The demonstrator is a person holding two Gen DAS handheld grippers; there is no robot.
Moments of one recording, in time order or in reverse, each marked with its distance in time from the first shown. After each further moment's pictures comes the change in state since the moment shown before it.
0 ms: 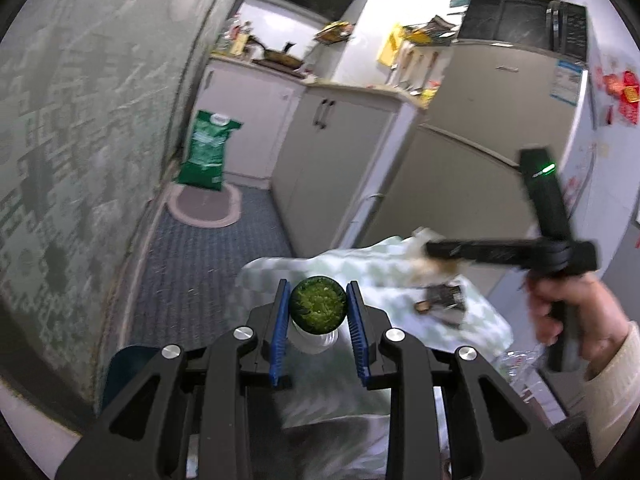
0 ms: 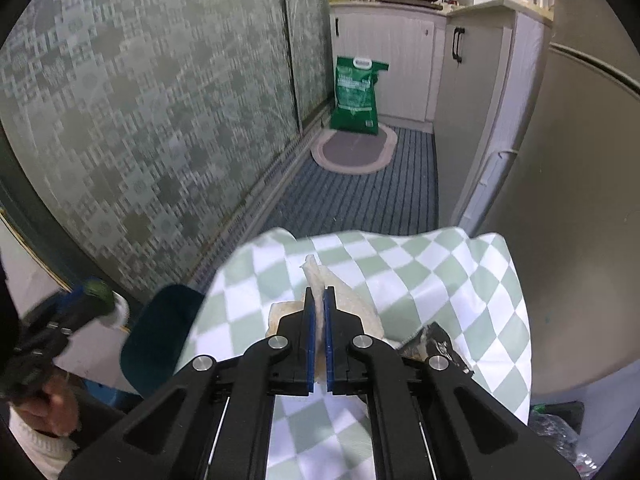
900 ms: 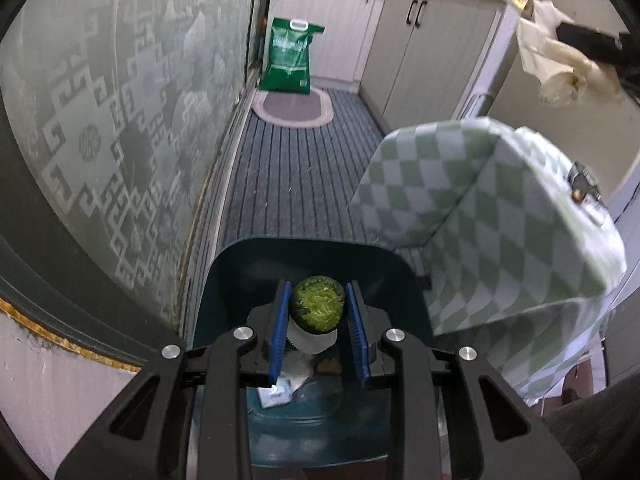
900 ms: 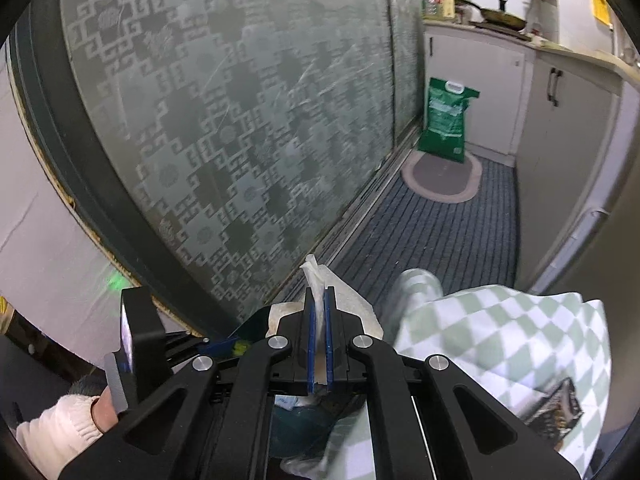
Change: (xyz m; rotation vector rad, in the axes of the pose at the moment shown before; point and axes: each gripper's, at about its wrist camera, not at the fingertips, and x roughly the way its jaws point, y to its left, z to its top) left arm 0.033 0.092 -0.063 0.000 0.358 0.294; right arm 0.015 0.132 0.026 -0.149 -0.001 0.218
